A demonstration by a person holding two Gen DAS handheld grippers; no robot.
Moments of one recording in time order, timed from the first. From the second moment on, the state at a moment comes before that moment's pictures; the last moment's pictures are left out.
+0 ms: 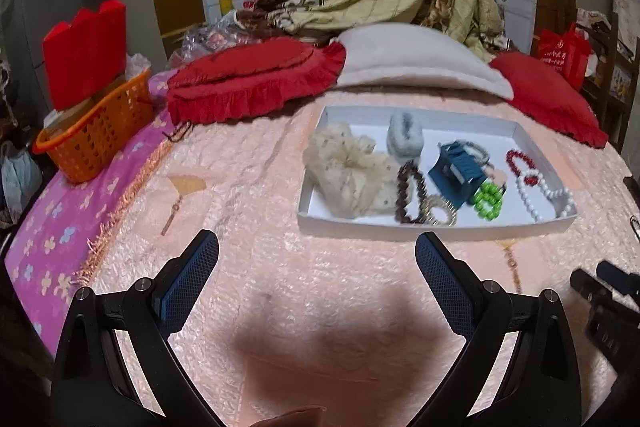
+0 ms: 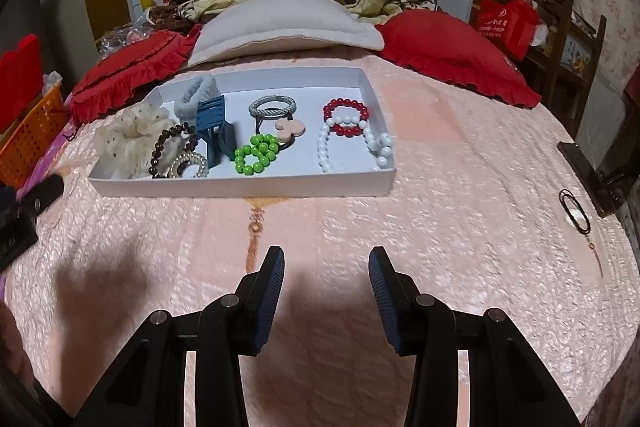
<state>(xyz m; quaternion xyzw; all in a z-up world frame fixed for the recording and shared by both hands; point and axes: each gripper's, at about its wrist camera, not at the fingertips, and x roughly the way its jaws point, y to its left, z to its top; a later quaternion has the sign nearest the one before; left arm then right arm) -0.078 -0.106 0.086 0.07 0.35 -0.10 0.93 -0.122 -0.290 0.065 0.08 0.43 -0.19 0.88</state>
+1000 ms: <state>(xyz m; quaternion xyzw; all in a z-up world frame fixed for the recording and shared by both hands) -0.083 -0.097 0.054 0.06 0.42 -0.12 0.90 -0.106 -0.268 0.057 0.04 0.44 -0.18 0.88</state>
